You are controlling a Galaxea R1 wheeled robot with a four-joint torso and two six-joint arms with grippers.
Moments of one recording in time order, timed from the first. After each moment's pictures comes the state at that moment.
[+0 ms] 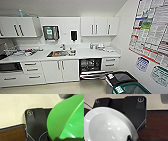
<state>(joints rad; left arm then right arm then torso) 1.55 2.90 -2.77 0.86 -0.30 -0.77 -1.61 2.94 -2.68 -0.03 0.13 -0.14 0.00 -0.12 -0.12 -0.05</state>
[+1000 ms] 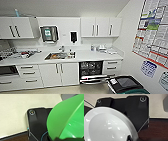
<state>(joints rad) 1.55 2.89 -2.78 0.86 -0.29 -0.77 -1.62 2.95 -2.67 -0.04 0.13 -0.14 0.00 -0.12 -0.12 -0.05</state>
